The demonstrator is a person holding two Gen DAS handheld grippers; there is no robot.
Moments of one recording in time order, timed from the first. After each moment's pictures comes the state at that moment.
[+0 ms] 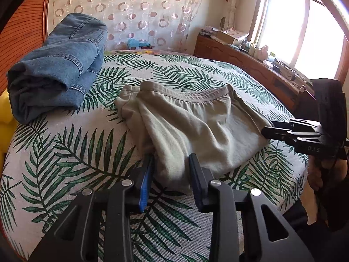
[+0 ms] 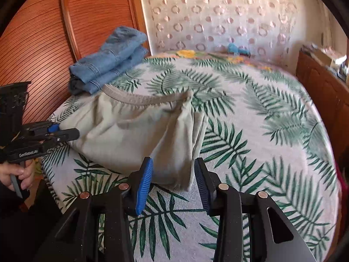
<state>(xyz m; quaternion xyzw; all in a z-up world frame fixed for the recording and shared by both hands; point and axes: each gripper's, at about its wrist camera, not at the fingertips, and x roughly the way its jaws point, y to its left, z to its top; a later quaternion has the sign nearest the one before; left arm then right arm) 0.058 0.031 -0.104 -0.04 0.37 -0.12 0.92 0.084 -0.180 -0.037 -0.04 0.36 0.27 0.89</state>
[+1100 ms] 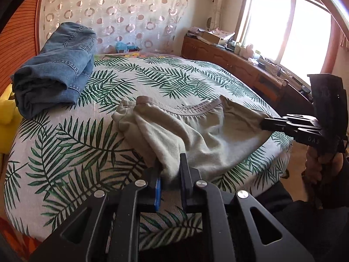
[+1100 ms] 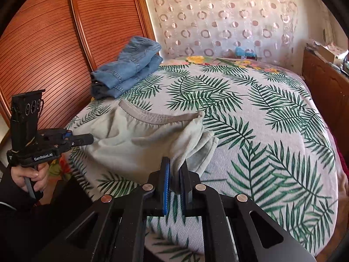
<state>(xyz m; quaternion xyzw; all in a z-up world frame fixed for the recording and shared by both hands) 0.006 0.023 -0.085 -0.04 0.36 -0.16 0.92 0.018 -0.200 -0.020 -0.02 0.33 0.31 0.89</state>
